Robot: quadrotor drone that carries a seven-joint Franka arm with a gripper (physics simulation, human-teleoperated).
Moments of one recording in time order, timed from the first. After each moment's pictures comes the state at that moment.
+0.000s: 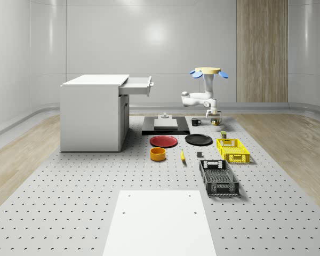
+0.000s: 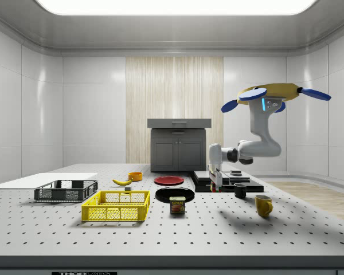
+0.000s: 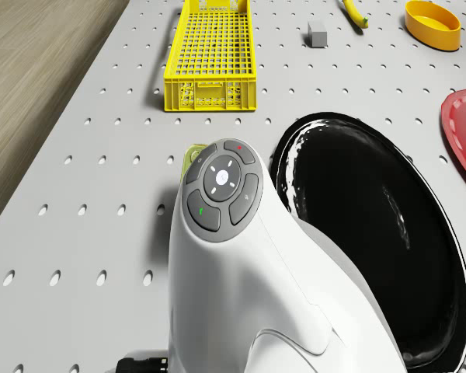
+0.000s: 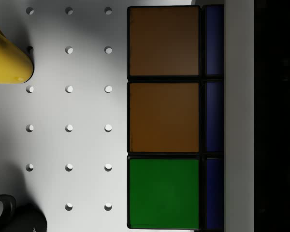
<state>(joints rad) -1.15 -1.45 1.39 -2.90 -1.78 1.50 1.70</state>
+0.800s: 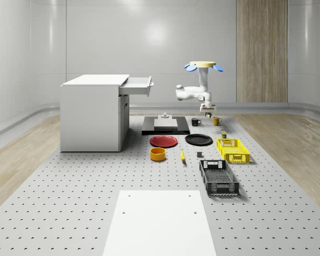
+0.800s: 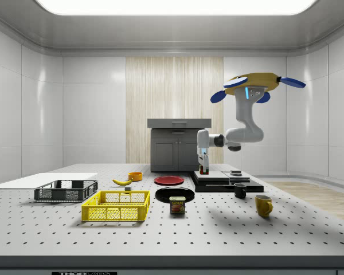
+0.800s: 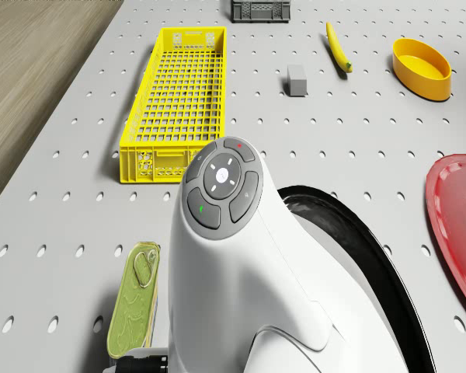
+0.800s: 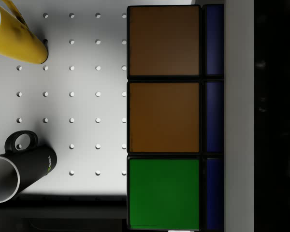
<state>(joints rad) -1.16 -1.48 1.40 -2.90 -1.76 1.53 1.71</state>
